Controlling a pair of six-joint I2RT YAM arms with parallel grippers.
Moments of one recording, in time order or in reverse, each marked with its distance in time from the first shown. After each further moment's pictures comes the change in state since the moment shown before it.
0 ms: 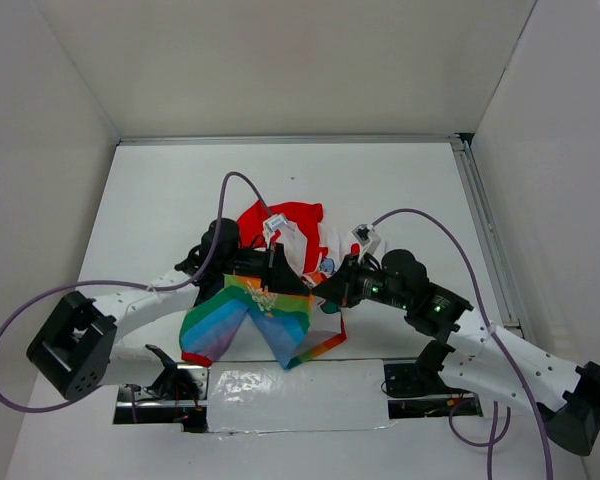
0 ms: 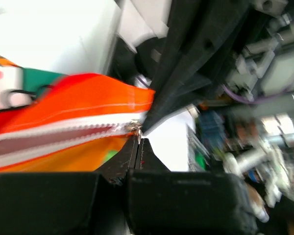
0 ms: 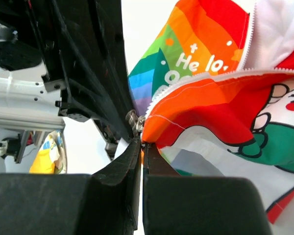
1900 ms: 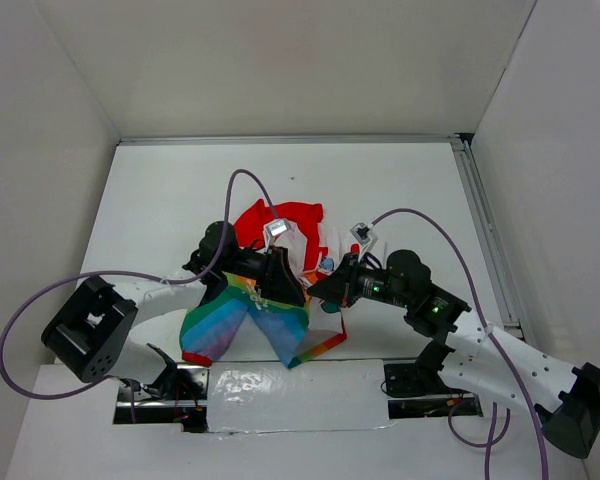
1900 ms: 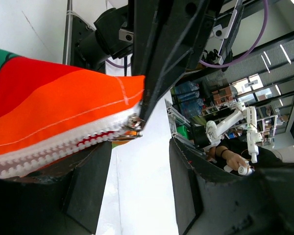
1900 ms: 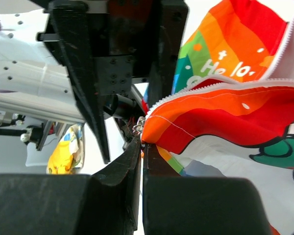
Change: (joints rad) left arm 0.017 0.087 -0.043 0.315 0.195 -0.126; right arm -0.026 -0.011 -0.033 0.116 -0.109 0.025
